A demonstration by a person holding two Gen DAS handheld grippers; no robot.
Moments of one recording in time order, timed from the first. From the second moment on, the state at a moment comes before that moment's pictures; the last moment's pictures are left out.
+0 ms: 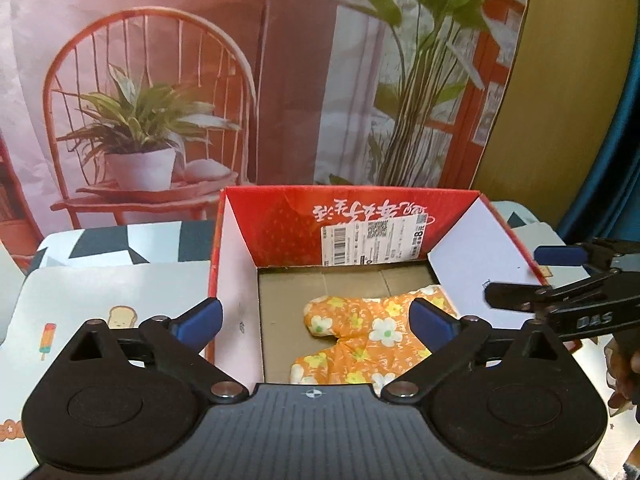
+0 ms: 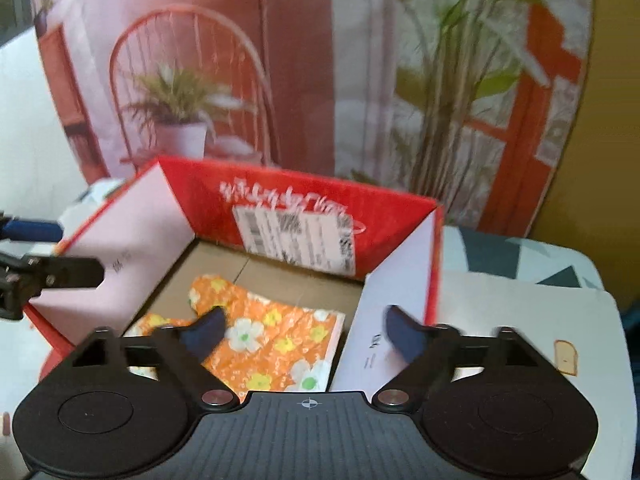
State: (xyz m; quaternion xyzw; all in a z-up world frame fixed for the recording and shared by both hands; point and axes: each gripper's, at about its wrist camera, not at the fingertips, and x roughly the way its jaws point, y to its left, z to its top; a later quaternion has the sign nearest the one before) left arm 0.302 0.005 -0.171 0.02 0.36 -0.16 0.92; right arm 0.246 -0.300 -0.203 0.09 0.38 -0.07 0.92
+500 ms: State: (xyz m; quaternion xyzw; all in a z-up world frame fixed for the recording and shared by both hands) left arm 0.240 0.022 -0.143 0.01 0.32 -0.13 0.94; right arm 0.168 -0.293 -0.170 0.13 0.28 -0.09 0.95
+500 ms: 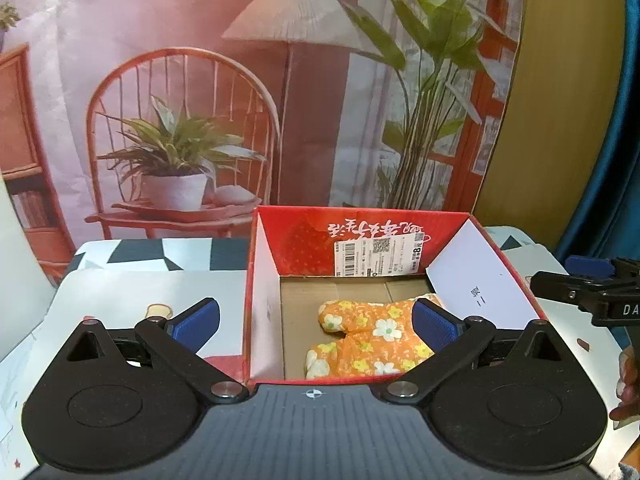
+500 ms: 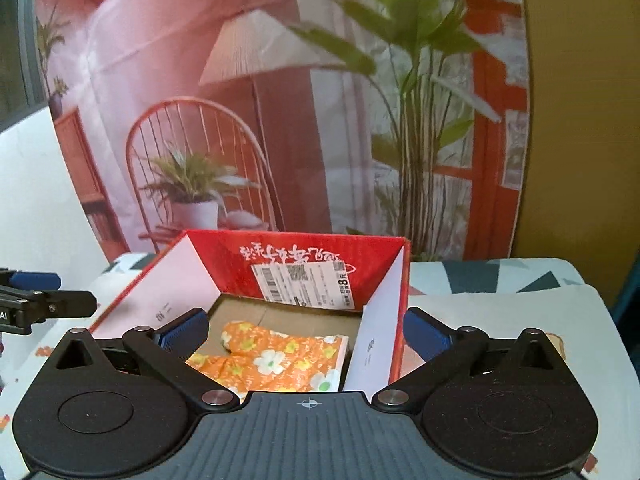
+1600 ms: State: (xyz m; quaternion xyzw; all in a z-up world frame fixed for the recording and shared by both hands) left arm 0.121 0.040 -0.174 0.00 0.31 -0.09 0.94; right arm 0.048 -0.229 -0.217 0.12 0.28 -0.11 0.95
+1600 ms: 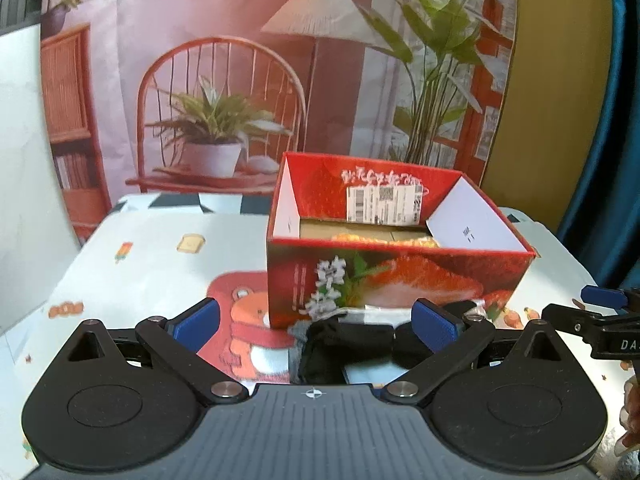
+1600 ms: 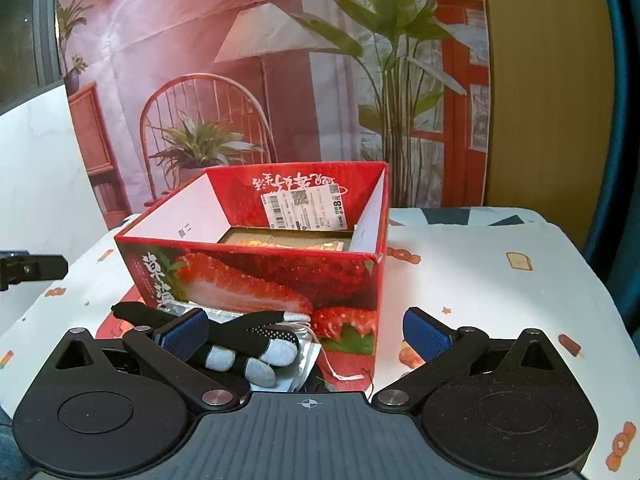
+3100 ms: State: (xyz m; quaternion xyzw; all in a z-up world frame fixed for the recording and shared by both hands) left arm 0.149 0.003 -0.260 -0.06 0.42 -0.20 0.88; right arm 0.084 -0.195 -0.284 0.19 0.40 0.03 0.90
